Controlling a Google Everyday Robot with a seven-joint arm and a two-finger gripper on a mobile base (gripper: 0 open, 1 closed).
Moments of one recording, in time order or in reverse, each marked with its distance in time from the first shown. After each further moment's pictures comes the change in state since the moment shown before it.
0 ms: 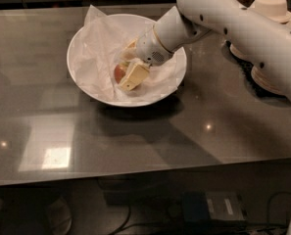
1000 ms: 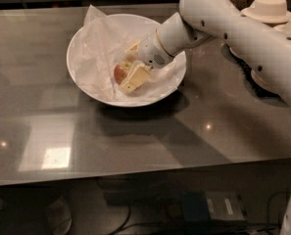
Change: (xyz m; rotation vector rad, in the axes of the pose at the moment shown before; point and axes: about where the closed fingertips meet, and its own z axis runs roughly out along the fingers) arm 0.010 -0.006 0.008 -0.004 -0.039 0.037
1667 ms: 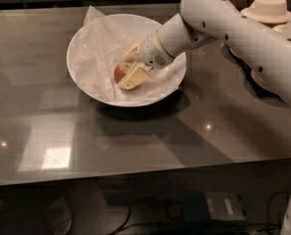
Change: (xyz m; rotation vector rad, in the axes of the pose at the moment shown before) arm 0.002 -0.001 0.000 0.001 -0.007 0.007
